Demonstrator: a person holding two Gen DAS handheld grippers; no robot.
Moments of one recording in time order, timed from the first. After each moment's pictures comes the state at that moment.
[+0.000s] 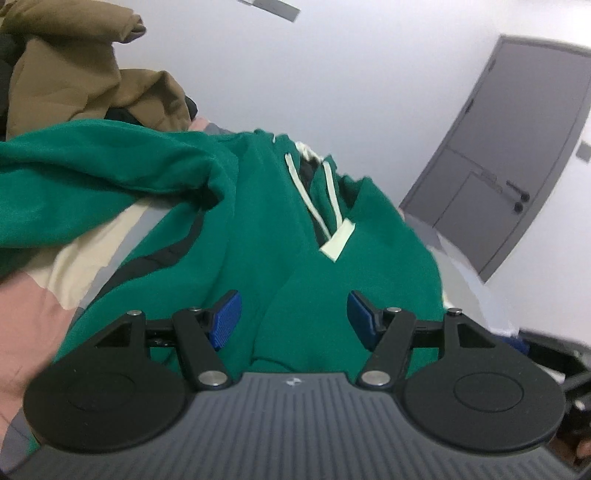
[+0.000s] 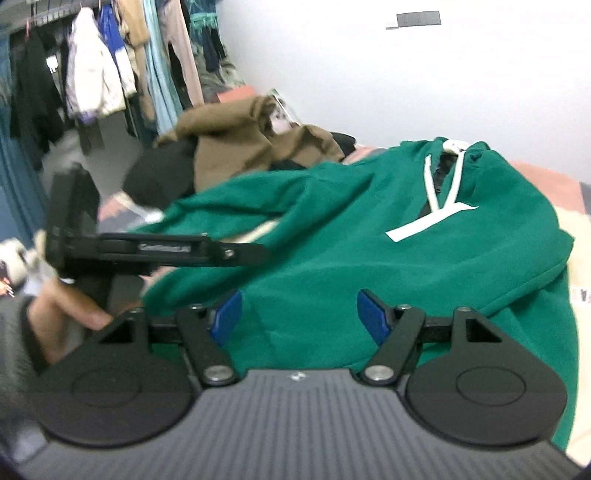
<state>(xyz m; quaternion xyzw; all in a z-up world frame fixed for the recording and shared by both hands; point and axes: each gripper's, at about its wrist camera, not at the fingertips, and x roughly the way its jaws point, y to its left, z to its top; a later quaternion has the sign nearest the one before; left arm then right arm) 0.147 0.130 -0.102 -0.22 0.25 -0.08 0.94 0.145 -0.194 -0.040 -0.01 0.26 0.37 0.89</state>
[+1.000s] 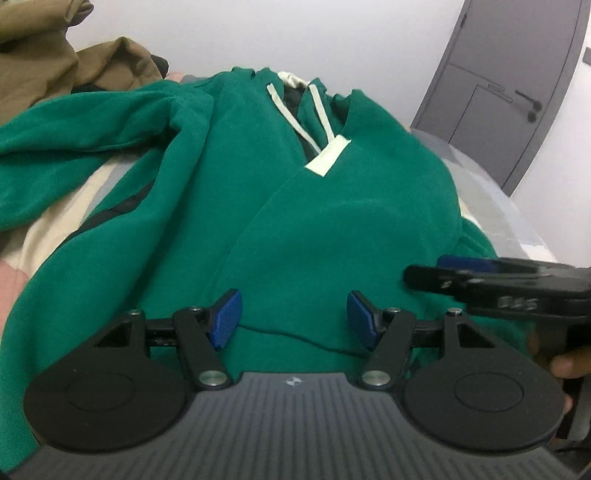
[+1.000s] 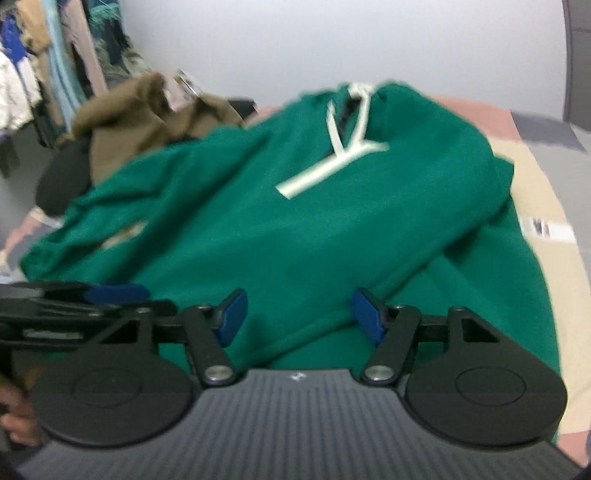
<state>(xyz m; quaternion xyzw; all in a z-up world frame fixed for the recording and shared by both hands) 0.167 0.069 -0.132 -0.10 0.36 -0.08 0.93 0.210 -0.194 -0.098 0.01 0.35 0.23 0.91</state>
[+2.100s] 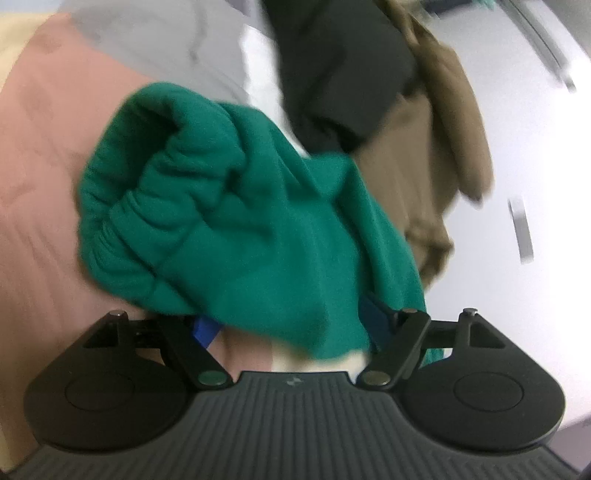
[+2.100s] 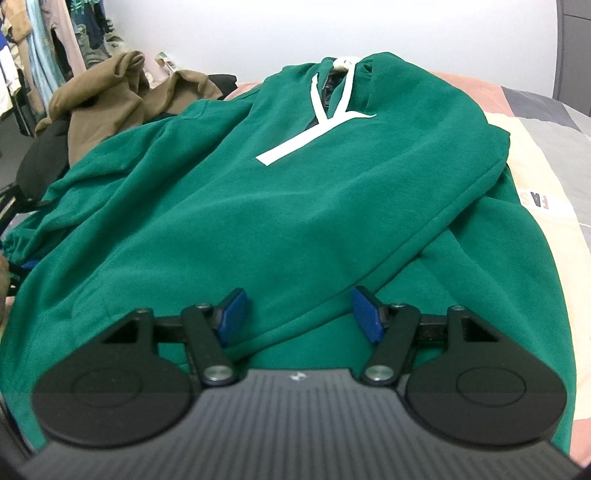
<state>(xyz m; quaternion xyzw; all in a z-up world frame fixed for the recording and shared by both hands) 0.115 0.315 -0.175 -0.61 0.12 0.27 0.74 0.216 -0.191 -0.114 0.01 0.37 0.21 0.91</state>
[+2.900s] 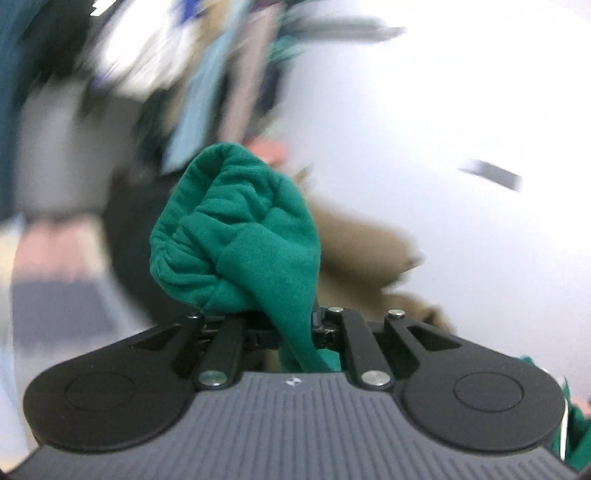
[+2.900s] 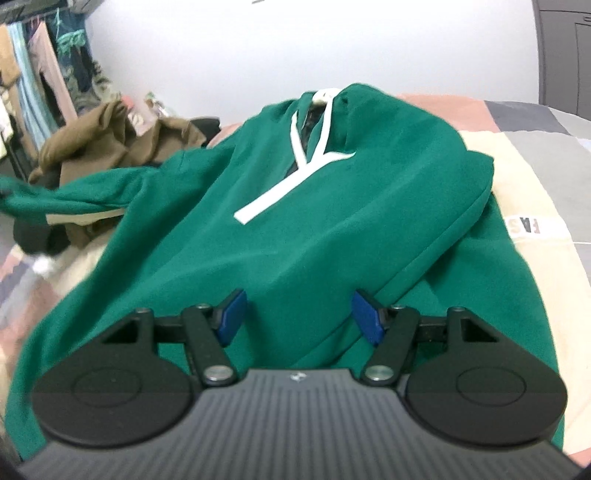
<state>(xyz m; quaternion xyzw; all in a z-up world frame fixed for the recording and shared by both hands) 0.190 0.288 0.020 -0.14 0.06 0.33 0.93 0.240 -0.209 -0.101 0.06 0.33 0.19 0.92</state>
